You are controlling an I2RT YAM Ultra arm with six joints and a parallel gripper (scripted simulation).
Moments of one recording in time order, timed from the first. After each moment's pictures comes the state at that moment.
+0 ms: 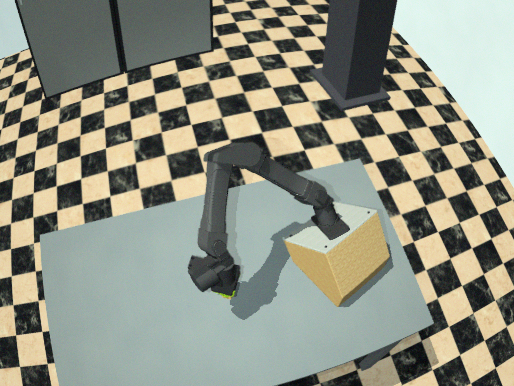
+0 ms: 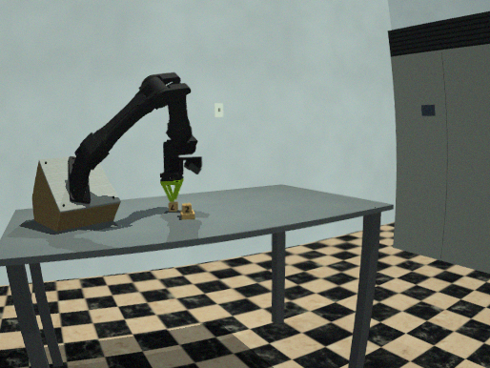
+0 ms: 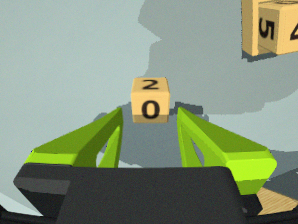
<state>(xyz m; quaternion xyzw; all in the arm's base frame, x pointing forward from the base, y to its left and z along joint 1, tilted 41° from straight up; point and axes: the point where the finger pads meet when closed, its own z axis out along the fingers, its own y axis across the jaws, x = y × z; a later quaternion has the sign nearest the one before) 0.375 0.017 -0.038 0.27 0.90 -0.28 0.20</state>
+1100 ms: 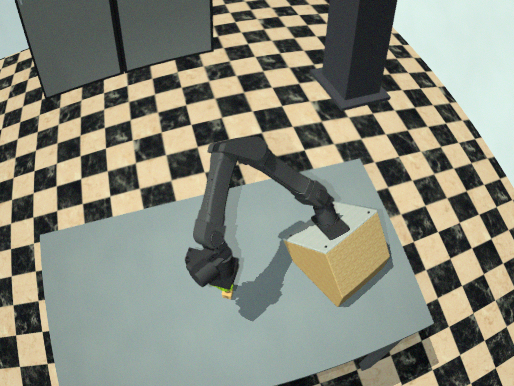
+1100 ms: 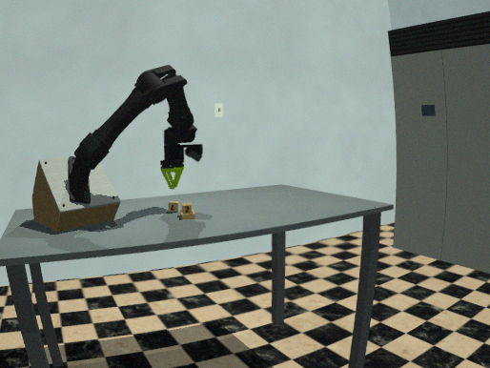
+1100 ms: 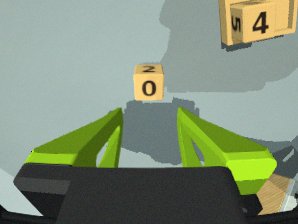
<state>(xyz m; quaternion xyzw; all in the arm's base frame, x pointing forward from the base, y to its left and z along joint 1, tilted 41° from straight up) 0.367 0.042 -0.003 0.27 0.90 -0.28 0.20</state>
